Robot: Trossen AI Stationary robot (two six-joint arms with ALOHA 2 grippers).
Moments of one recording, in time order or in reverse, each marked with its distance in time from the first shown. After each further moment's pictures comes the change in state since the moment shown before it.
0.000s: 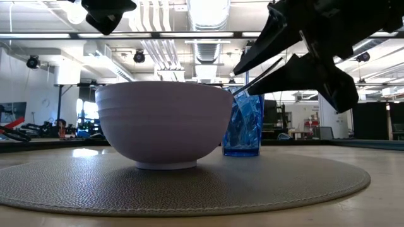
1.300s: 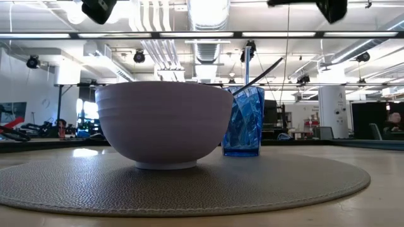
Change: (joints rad) left arm 0.086 -0.201 0.000 -0.091 0.107 0.042; right arm -0.003 -0.445 -0.007 -0.268 0.092 -0.501
